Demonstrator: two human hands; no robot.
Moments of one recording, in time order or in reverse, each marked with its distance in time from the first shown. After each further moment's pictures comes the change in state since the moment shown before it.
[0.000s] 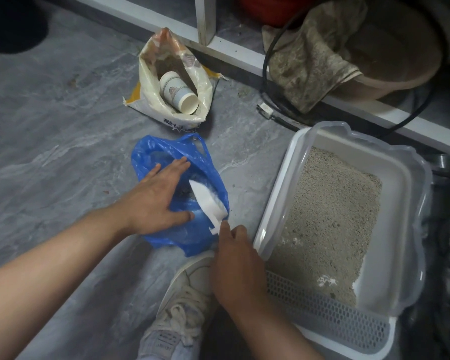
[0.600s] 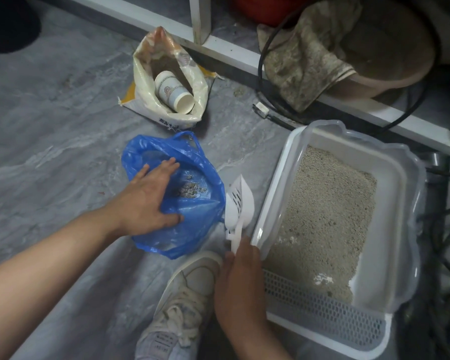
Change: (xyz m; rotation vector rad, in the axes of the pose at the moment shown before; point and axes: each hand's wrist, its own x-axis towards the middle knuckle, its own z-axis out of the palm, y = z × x) left_hand -0.003 -0.012 0.001 0.002 0.002 -0.025; right_hand -0.027 0.012 0.023 0.353 0.173 0.210
